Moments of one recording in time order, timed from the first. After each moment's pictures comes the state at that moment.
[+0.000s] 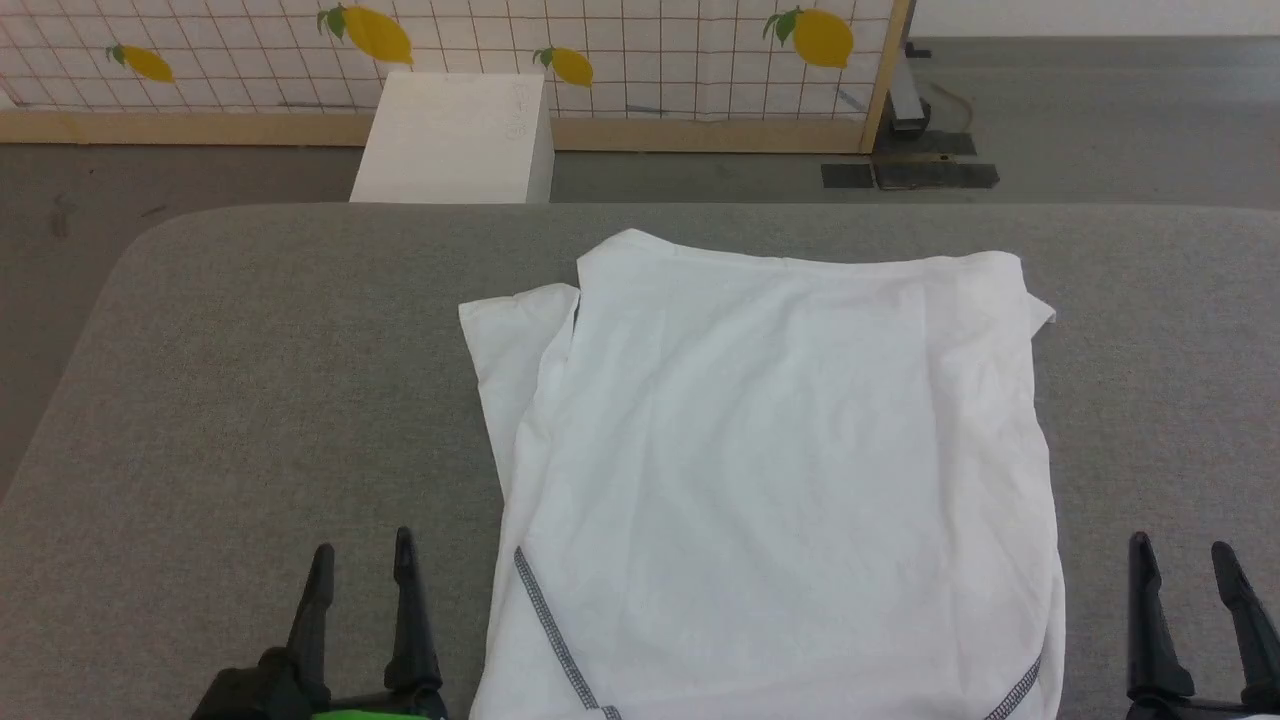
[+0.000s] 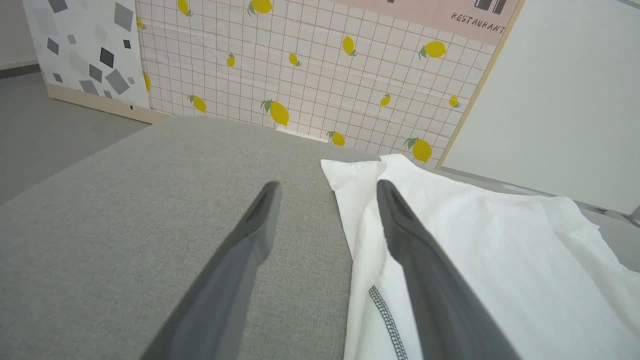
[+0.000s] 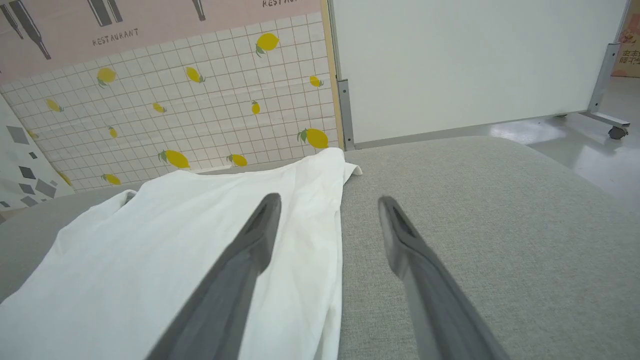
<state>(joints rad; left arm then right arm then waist) 0.23 0.10 -0.15 -0.17 -0.33 0.15 -0.26 0.28 -0.05 -0.20 -0.15 0.24 0.13 -0.17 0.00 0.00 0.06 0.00</state>
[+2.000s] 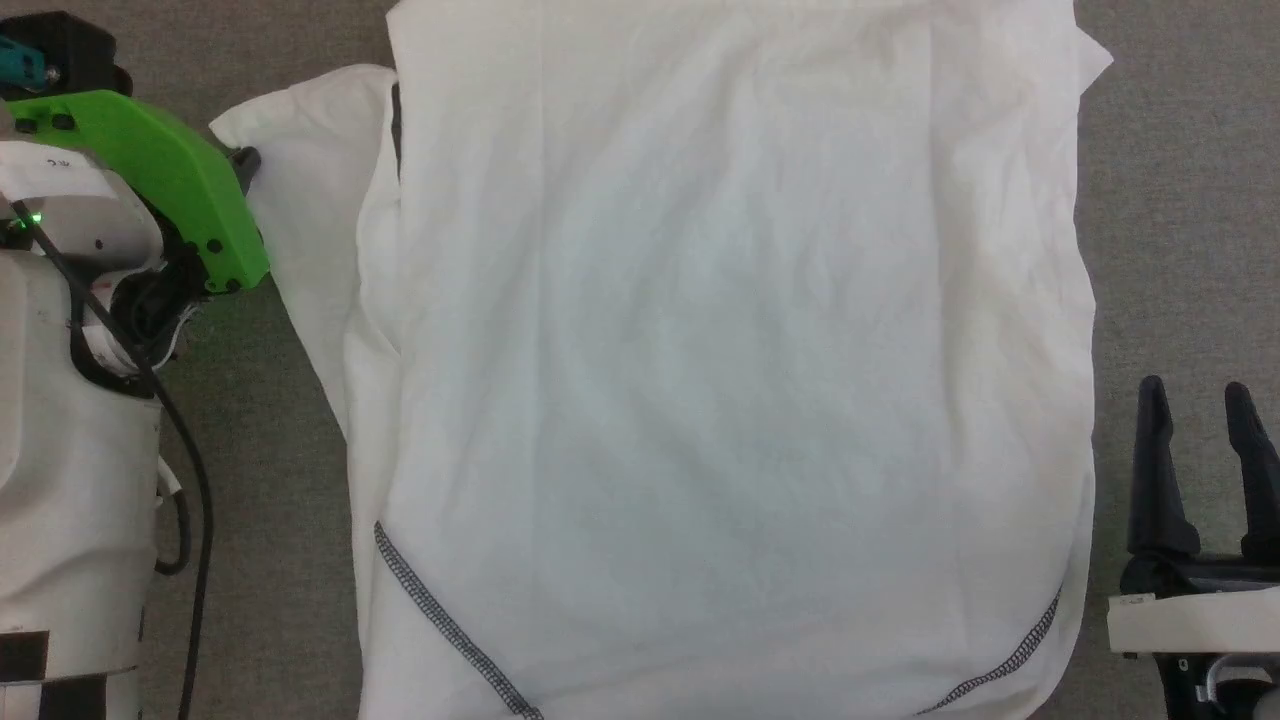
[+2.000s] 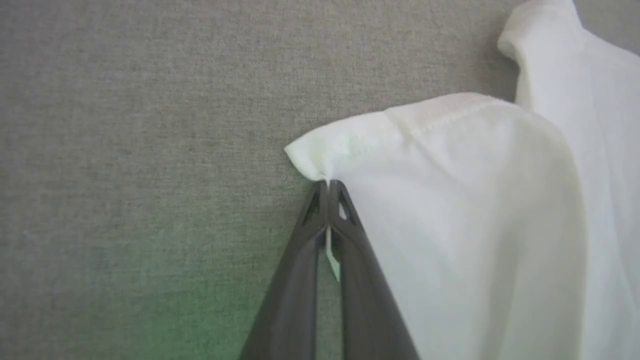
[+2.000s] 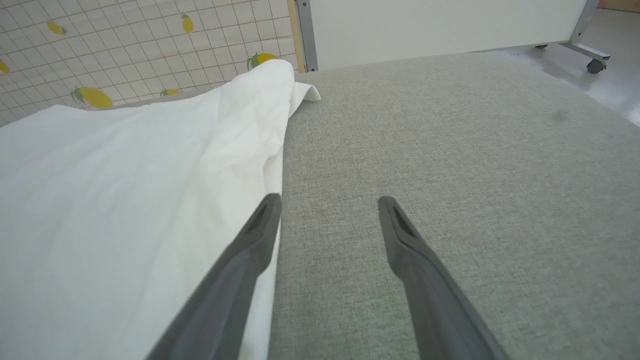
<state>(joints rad) -0.74 0.40 -0.10 0.26 -0.56 0.04 0.75 0.06 -0.05 -0.19 -0.16 0.25 0.13 -0.18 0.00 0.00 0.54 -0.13</state>
